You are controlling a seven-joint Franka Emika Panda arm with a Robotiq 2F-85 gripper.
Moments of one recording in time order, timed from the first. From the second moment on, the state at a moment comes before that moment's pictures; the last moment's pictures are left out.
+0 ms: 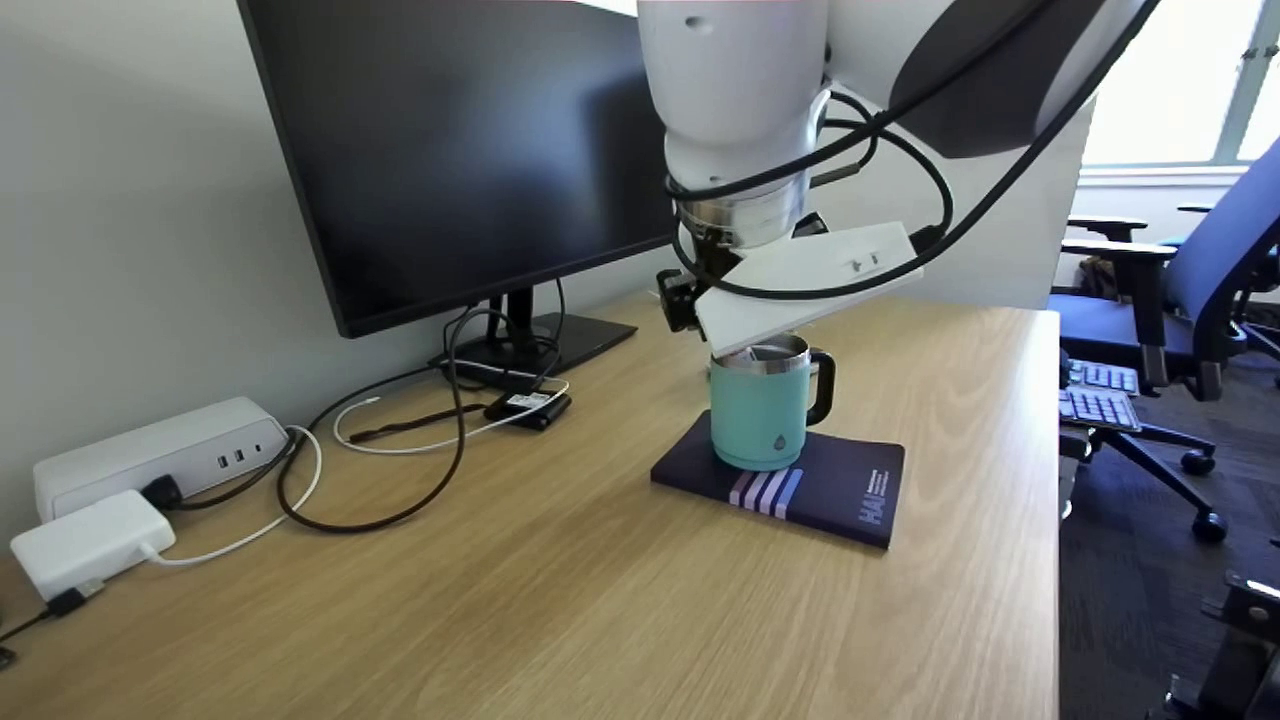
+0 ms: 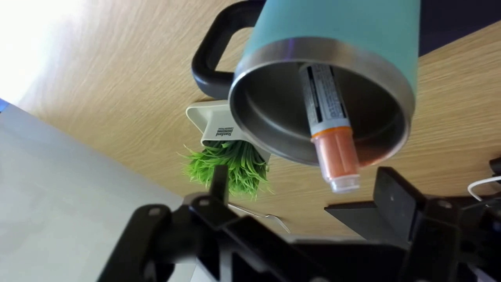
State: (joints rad) arm 0.36 0.43 0.24 -2.14 -1.27 2.27 1.88
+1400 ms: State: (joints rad) arm 0.15 -0.17 0.28 -2.54 -0.17 2.28 0.57
